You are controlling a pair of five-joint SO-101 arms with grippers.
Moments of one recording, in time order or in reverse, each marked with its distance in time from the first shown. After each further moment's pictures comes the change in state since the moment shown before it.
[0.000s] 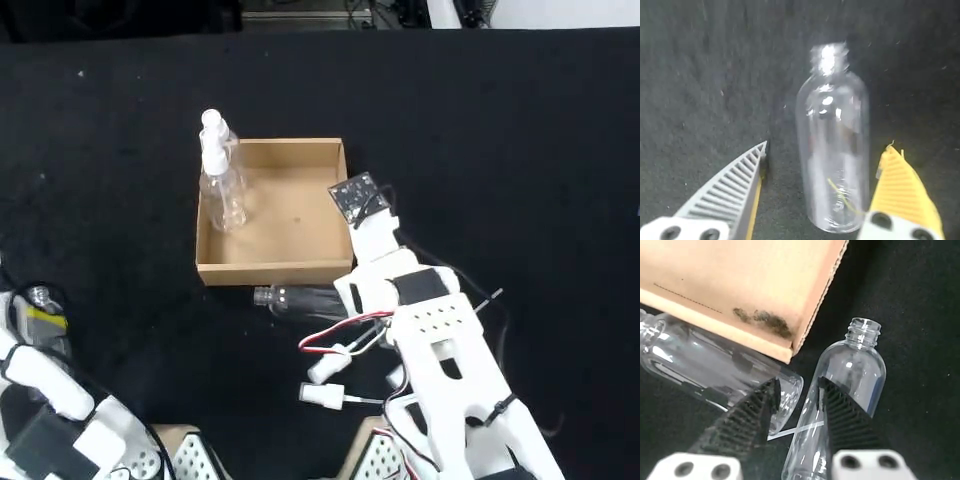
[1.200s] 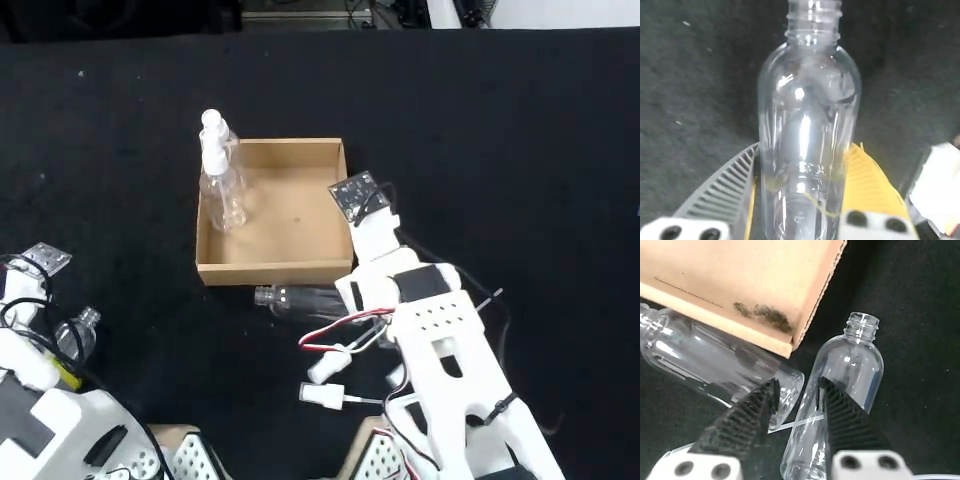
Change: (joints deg) left arm -1.1 12.7 1.5 4.2 -39.9; right arm 0.1 0.1 -1.8 2.6 0.1
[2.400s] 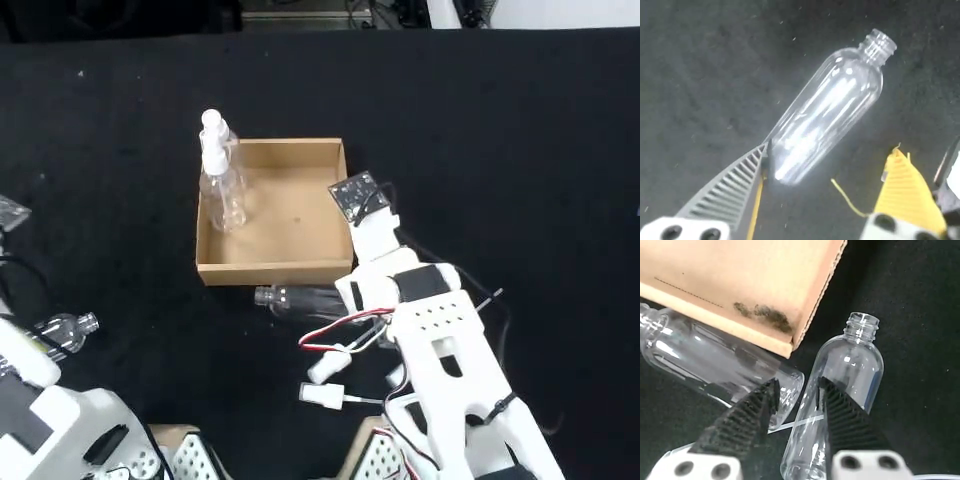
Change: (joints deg) left arm 1.8 0.9 -24.6 13.3 0.0; right arm 0.0 0.0 0.0 0.1 0.0
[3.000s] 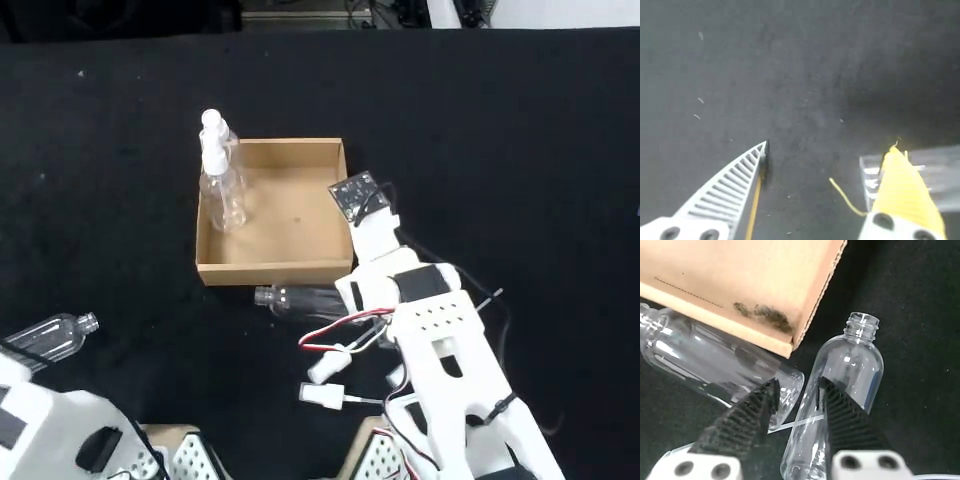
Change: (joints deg) left arm -11.3 5.4 -5.1 -18.5 32.0; right arm 0.0 0.0 0.0 0.0 0.0
